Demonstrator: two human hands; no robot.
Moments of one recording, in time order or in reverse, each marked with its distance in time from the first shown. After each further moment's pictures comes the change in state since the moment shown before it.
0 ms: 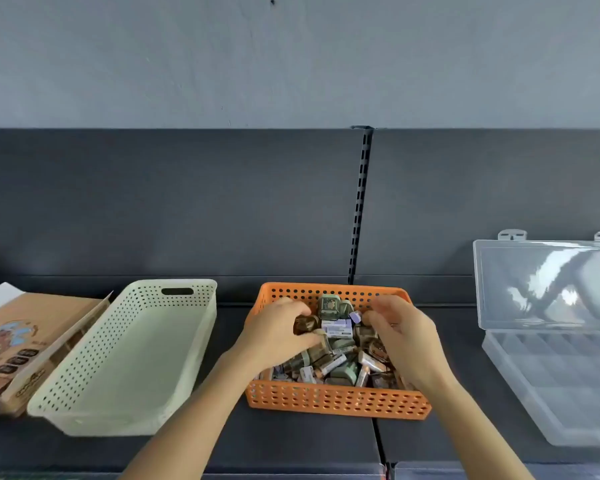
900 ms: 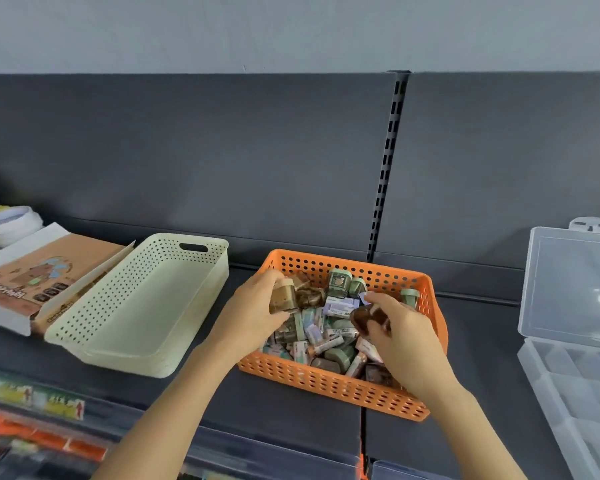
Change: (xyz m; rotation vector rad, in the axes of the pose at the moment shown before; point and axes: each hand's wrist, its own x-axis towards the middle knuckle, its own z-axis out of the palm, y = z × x) left_hand -0.015 0.003 0.017 0.024 0.235 -0.300; right_hand 0.021 0.042 0.008 -0.136 -0.274 -0.214
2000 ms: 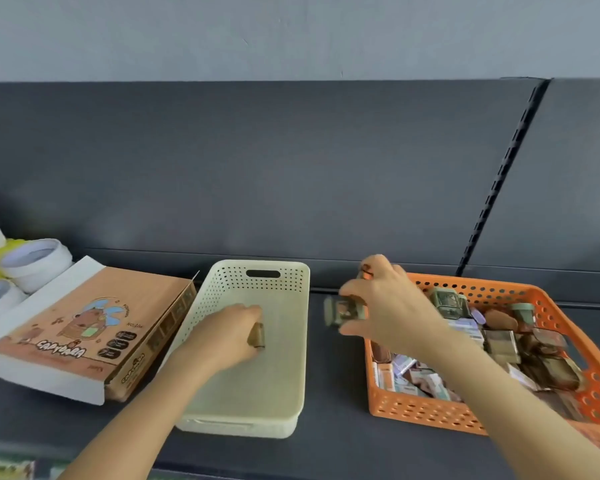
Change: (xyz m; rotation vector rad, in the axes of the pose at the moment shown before) left_hand 0.036 -0.203 -0.103 0.370 -0.425 0.021; right_hand 0.089 -0.181 0.092 -0.467 -0.209 -0.172
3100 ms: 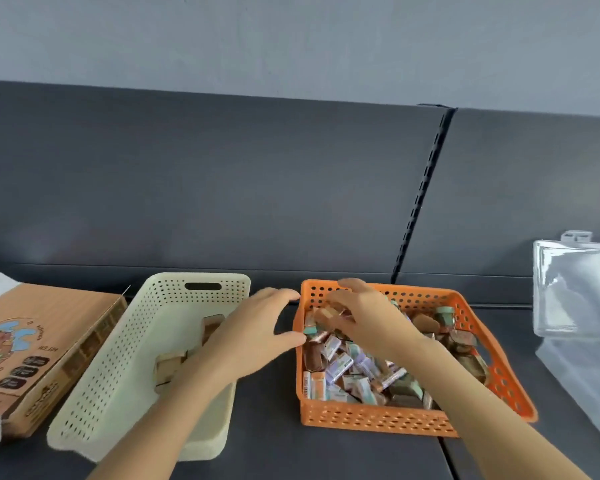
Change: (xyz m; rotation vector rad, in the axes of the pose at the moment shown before) left_hand 0.005 0.121 -0.017 -0.394 0.245 0.299; right_hand -0.017 0.073 0.010 0.133 -0.027 0.109
